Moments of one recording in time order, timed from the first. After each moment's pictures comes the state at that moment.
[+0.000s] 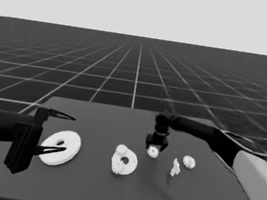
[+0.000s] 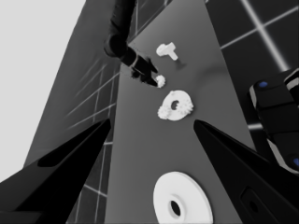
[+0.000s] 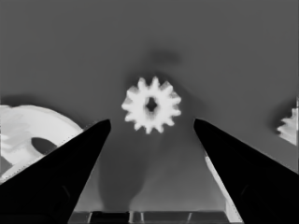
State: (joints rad) left arm -0.34 1.75 -0.42 0.31 0.68 0.35; right arm -0.08 2.79 -1.82 -0.23 -1.43 0.99
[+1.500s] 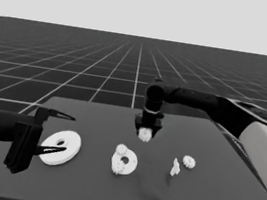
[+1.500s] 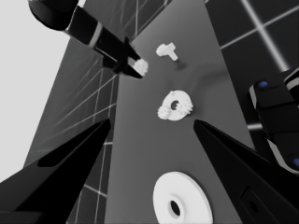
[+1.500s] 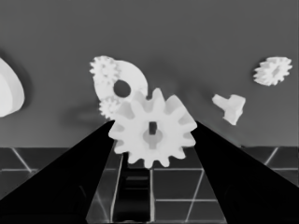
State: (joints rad) left arm -0.34 1.75 -0.42 0.31 0.68 0.35; right arm 0.22 2.86 -1.53 0.03 -1.58 1.32
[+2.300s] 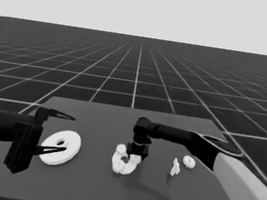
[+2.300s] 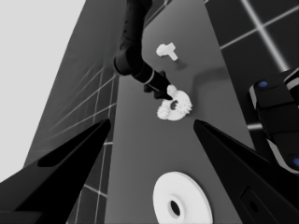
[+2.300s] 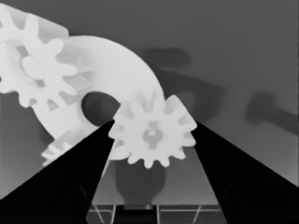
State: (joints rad) left arm -0.34 1.75 -0.42 0.31 0.68 0.35; right arm -0.15 2.94 -1.65 -0.33 -1.48 1.30
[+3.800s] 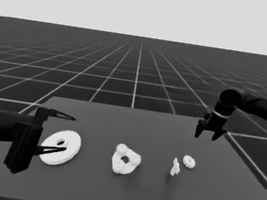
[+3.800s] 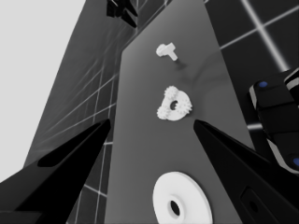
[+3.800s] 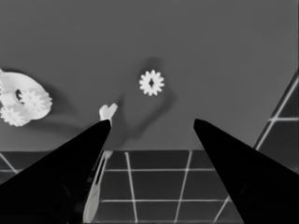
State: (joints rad) left arm -0.34 1.75 -0.42 0.31 0.68 0.35; right arm 0.24 2.31 -1.60 0.03 -1.61 0.71
